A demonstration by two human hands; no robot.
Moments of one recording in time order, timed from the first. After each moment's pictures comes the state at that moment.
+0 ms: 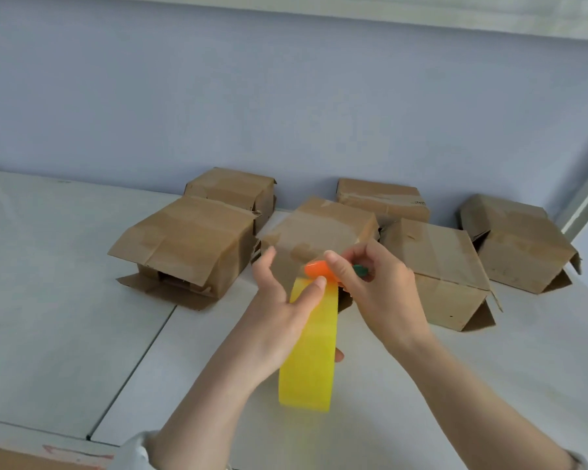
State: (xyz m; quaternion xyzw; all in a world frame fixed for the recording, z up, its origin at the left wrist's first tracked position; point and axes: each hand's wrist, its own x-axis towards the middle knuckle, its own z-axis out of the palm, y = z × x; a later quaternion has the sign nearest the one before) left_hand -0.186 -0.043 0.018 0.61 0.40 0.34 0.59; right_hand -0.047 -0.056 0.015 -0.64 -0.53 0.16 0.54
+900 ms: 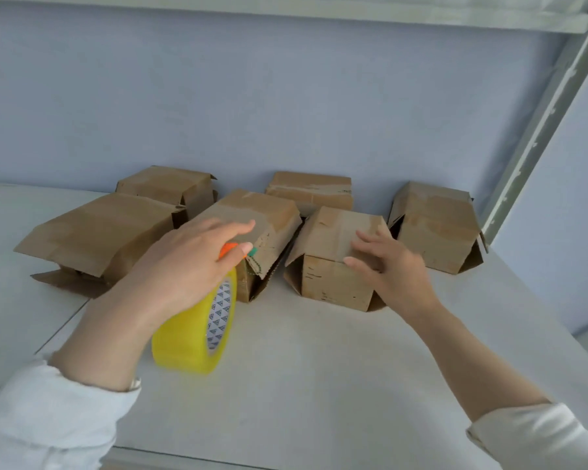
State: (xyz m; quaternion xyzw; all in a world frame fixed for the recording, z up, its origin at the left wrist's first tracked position) left_hand -0.133 -0.037 0.052 0.86 0.47 0.18 0.05; right_hand 0.131 -0.088 -0.014 -0.69 -0.60 0.00 0.39
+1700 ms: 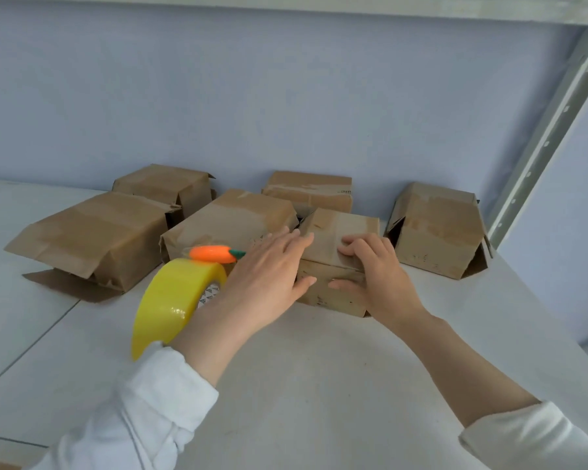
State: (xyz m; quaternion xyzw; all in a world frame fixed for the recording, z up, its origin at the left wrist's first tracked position) left_hand -0.049 -0.038 0.013 0.90 0.40 0.15 0.02; right_hand 0.141 -0.067 -0.036 -0.61 -0.70 -0.09 0.35
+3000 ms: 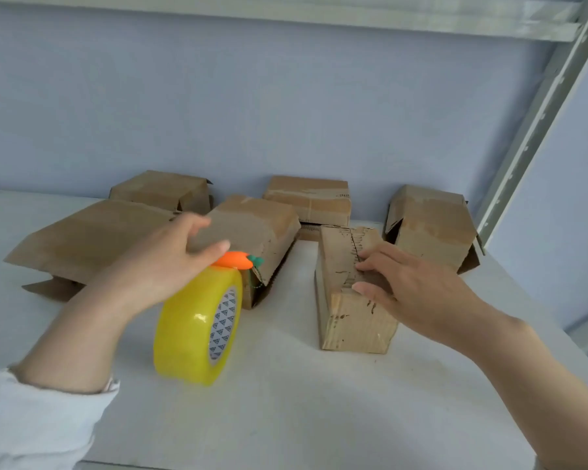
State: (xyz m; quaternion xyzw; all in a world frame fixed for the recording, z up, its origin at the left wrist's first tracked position) left_hand -0.152 -0.015 0.051 0.79 0.52 0.23 0.24; right_hand 0.113 -0.133 0.038 -0.68 -0.72 -0.10 0.10
